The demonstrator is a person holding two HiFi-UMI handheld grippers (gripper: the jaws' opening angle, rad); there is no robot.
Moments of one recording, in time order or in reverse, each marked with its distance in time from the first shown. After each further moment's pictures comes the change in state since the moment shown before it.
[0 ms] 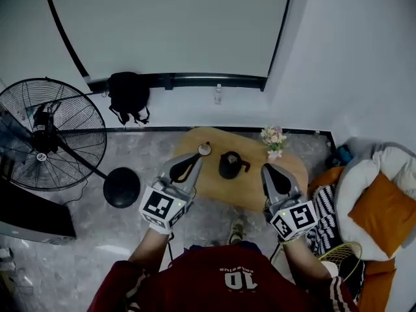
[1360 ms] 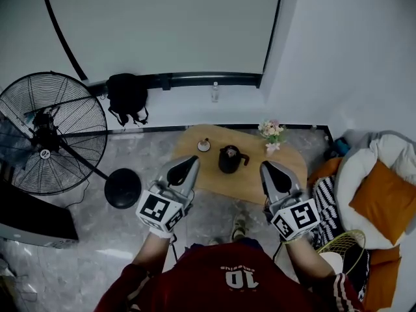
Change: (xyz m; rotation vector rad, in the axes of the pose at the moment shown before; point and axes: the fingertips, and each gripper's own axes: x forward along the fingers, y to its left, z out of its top) left arm -0.044 -0.031 0.005 -0.064 -0.040 -0.008; right arm -0.040 0.037 0.016 -0.025 -0.013 -0.003
